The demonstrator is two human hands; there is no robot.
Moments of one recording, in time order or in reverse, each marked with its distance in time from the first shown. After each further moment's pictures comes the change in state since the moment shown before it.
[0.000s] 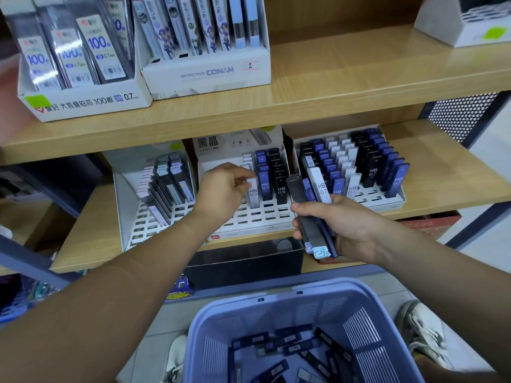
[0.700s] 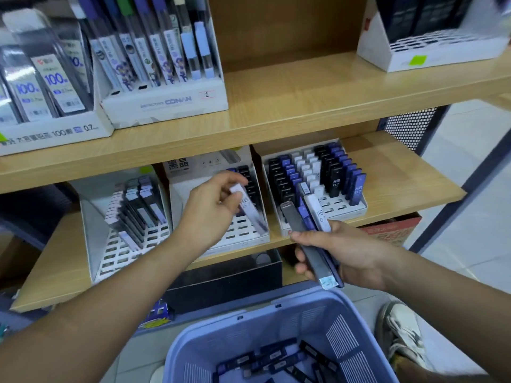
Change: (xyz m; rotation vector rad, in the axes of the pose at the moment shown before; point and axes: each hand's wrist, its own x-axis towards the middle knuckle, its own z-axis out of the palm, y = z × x) left_hand -0.019 0.062 -0.012 -0.255 -0.102 -0.010; right_hand -0.035 0.011 -0.039 -0.046 -0.050 0.026
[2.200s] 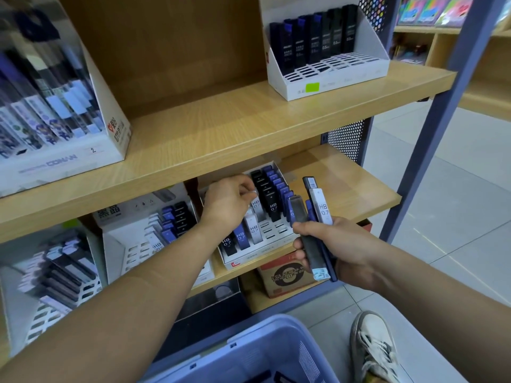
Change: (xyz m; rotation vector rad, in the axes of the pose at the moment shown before) left_hand 0.095 0.061 0.127 0.241 -0.041 0.046; right_hand -0.030 -0.021 -0.092 0.255 0.241 -0.106
